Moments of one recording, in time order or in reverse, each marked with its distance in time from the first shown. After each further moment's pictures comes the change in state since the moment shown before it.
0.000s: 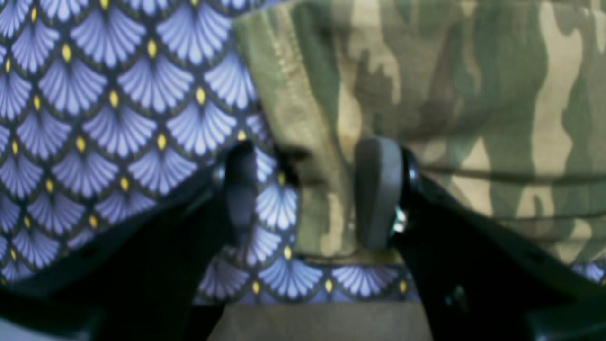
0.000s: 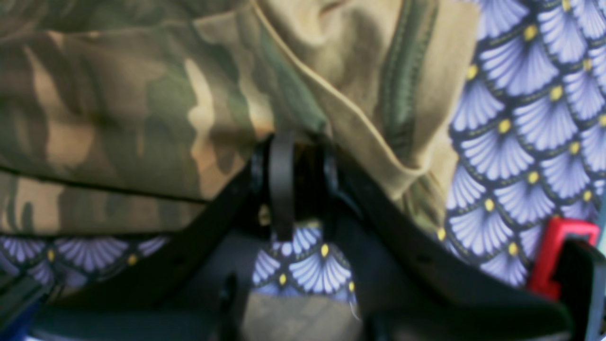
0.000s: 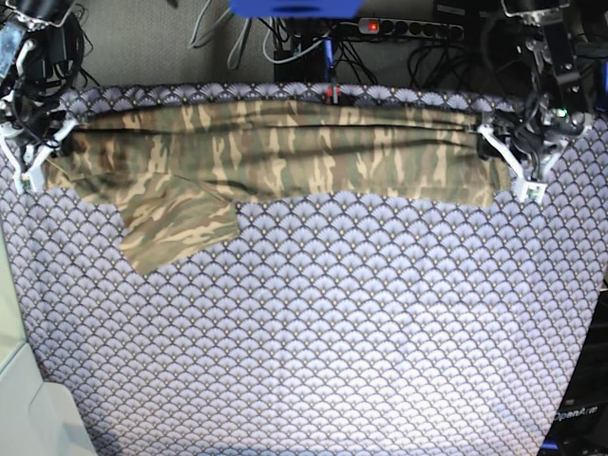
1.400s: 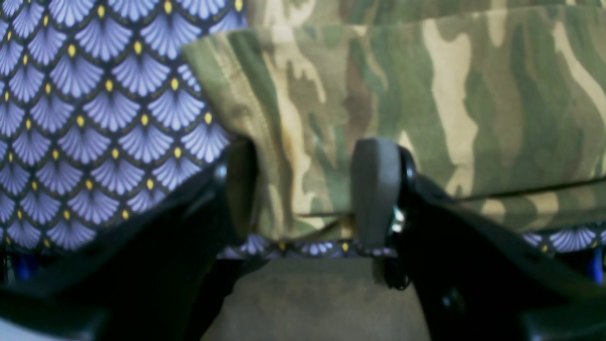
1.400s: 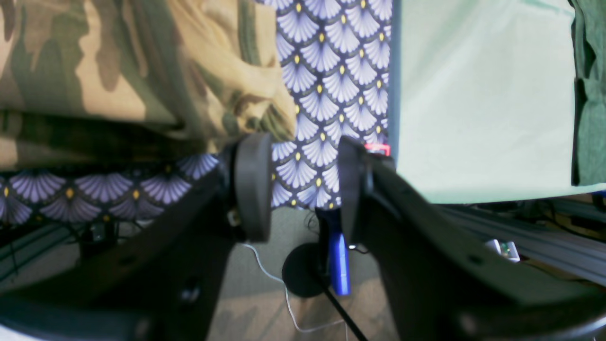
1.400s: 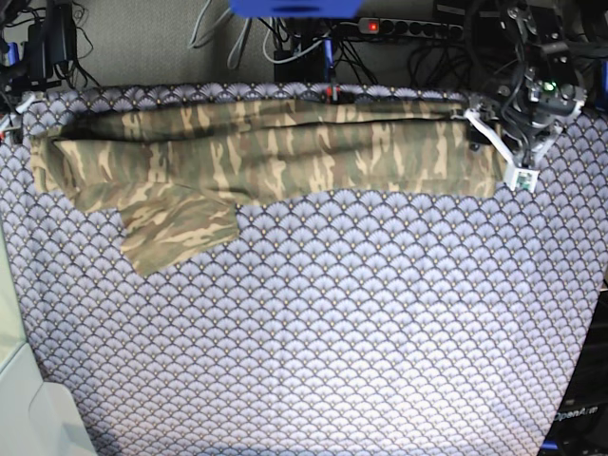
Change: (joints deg) left arm 6.4 5.3 -0.1 14.4 1.0 0.9 3.9; right arm -12.1 -2.2 12.4 23.3 -1.1 0.0 0.2
